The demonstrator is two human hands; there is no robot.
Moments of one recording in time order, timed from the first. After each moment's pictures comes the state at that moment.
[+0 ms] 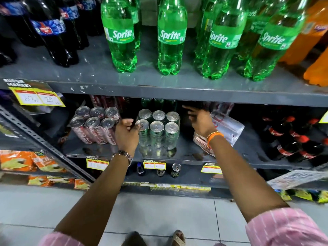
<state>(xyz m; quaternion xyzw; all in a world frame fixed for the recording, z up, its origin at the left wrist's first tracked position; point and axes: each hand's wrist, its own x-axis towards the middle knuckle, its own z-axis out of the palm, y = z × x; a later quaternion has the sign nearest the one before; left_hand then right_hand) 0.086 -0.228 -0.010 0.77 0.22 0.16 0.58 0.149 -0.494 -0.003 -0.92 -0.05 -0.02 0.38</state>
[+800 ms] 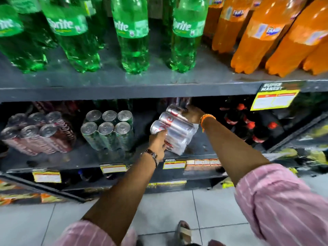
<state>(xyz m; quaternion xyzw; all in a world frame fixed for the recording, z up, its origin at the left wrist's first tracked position) 0.072 -0.483 -0.018 0.52 0.28 -0.21 0.78 0.158 -0.652 0.014 -0.97 0.05 0.17 0.18</state>
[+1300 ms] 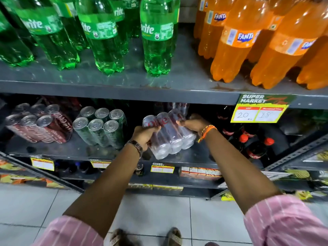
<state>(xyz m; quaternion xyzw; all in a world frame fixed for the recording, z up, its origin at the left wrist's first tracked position) 0.098 -0.496 -0.009 0.62 0.26 -0.13 0.73 0.145 -0.699 -0.002 -0.84 0.11 0.17 0.50</state>
